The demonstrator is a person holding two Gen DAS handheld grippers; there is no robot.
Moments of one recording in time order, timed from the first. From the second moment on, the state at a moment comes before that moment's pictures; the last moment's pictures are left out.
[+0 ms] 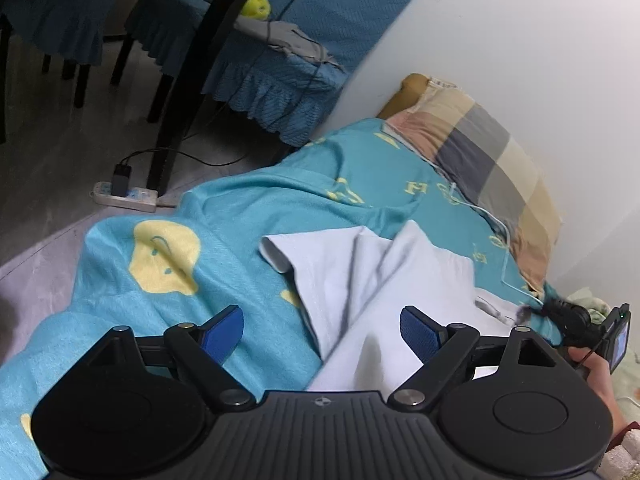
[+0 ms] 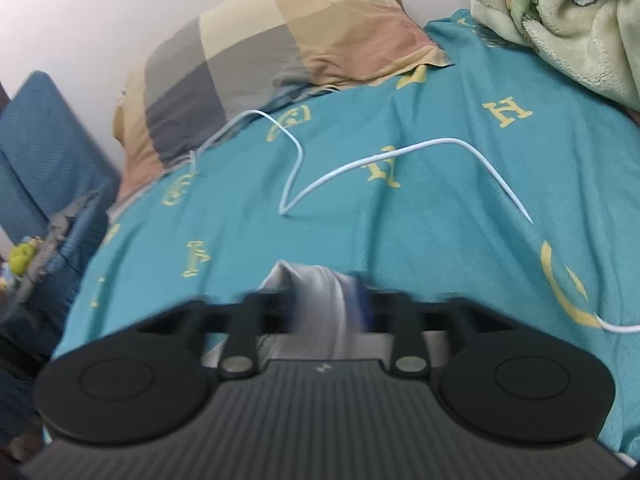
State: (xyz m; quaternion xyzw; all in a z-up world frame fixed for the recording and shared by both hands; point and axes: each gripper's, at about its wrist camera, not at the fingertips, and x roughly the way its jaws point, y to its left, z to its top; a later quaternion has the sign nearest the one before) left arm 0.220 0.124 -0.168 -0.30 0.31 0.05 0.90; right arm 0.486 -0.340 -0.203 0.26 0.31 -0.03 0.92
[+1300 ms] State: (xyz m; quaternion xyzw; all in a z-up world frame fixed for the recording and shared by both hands) left arm 0.162 0.123 -0.137 -0.35 0.30 0.01 0.89; right arm 0.037 -0.322 -0.087 0.27 0.27 0.04 0.92
